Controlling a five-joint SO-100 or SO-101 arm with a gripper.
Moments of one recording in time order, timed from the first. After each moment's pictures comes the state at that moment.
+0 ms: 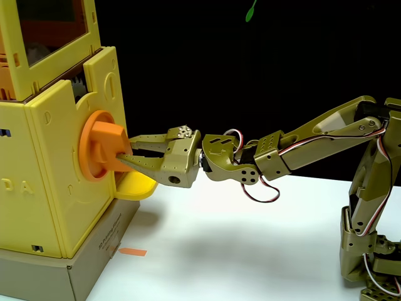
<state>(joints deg) 4.0 104.8 134.6 -32.3 82.3</state>
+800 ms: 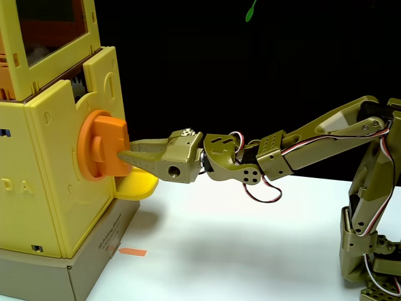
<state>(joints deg) 2.3 106.3 134.8 -32.8 97.7</state>
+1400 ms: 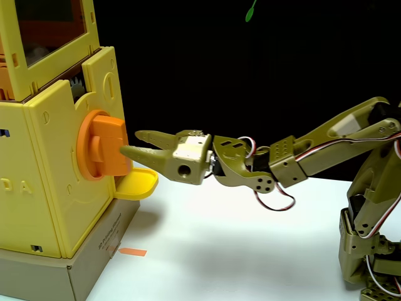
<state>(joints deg) -2.2 112.6 142.6 -42.3 100.5</state>
